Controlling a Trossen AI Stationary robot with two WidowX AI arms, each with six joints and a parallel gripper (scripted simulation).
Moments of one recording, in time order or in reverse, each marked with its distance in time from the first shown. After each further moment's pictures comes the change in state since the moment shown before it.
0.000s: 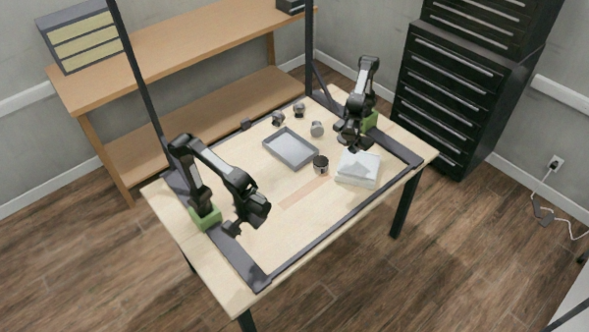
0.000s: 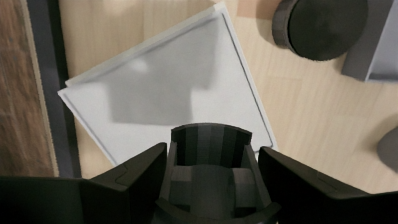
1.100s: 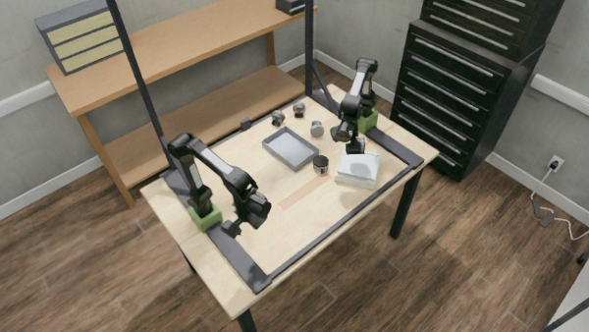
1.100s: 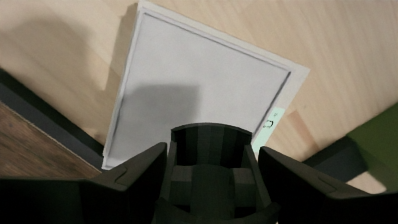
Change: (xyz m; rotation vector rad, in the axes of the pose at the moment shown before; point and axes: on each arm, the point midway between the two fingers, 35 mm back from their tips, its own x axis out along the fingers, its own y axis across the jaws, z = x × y) left arm -0.002 0.000 0.000 0.764 0.119 0.012; right arm 0.000 0.000 0.000 0.000 0.000 0.000
